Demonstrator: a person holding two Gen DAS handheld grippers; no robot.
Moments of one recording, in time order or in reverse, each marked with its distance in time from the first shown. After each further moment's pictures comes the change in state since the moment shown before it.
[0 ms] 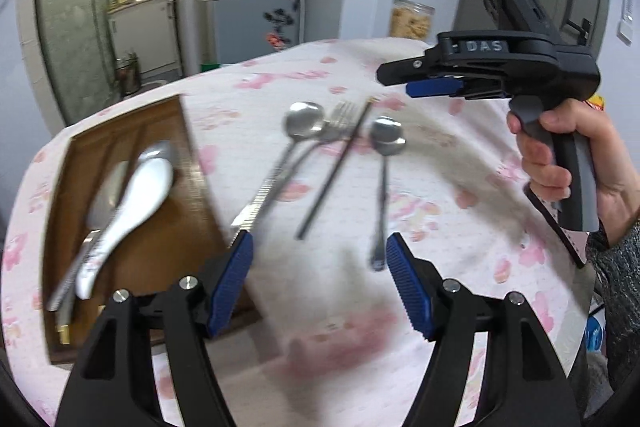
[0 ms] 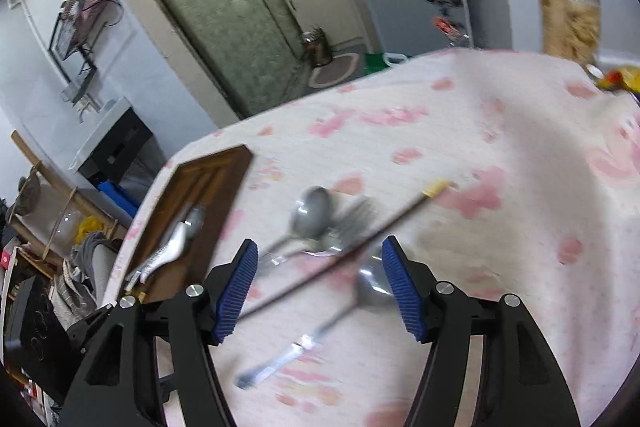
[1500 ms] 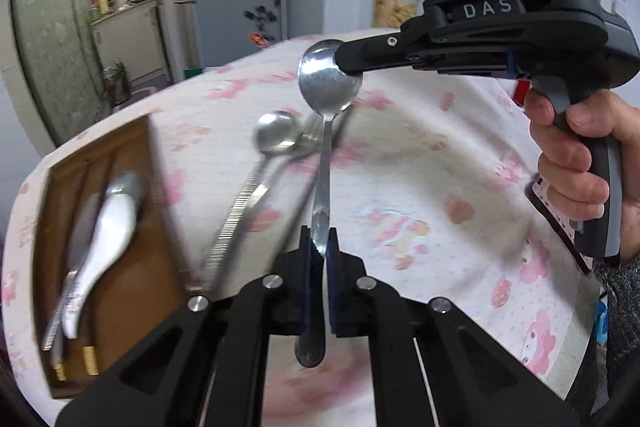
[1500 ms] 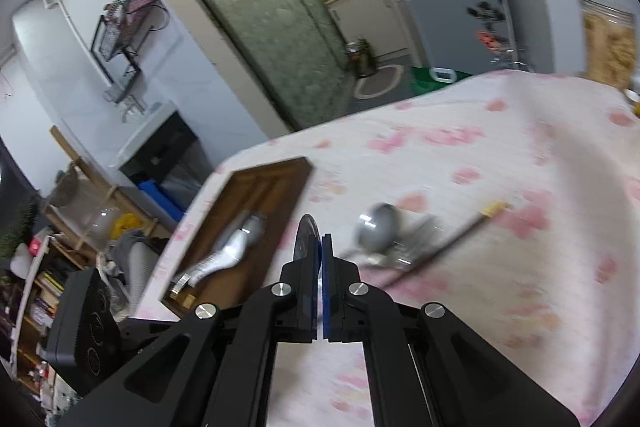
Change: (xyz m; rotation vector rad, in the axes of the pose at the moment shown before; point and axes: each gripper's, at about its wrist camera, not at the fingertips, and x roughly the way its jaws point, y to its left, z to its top) left arm 0.015 -0.002 0.020 0.050 0.017 0.017; right arm -0.009 0.045 0.011 -0.052 -0.043 0.182
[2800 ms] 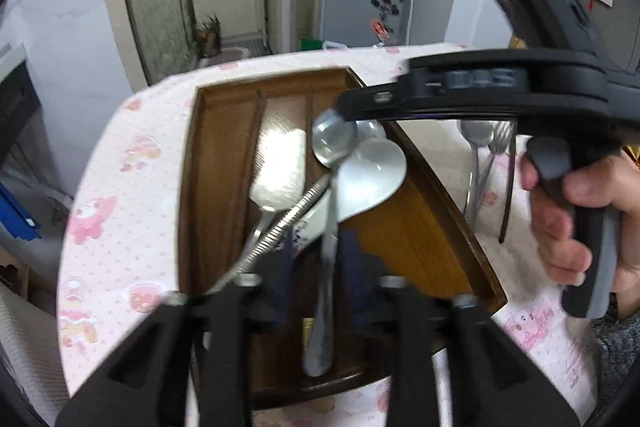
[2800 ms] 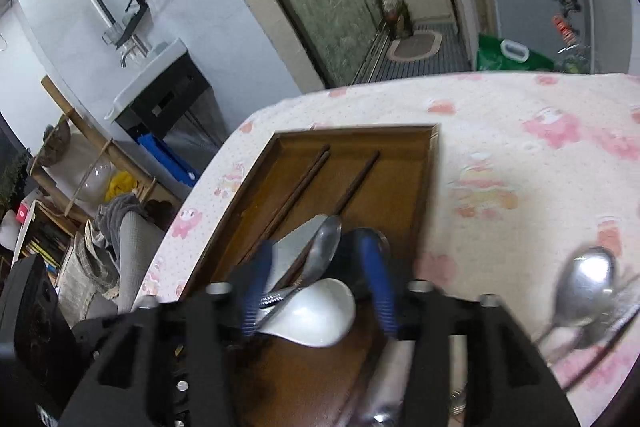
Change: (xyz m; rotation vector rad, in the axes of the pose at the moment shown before) left arm -0.026 0.142 -0.032 -0.228 0.032 0.223; right arm 0.168 0.099 0.009 -0.092 0.139 -0.005
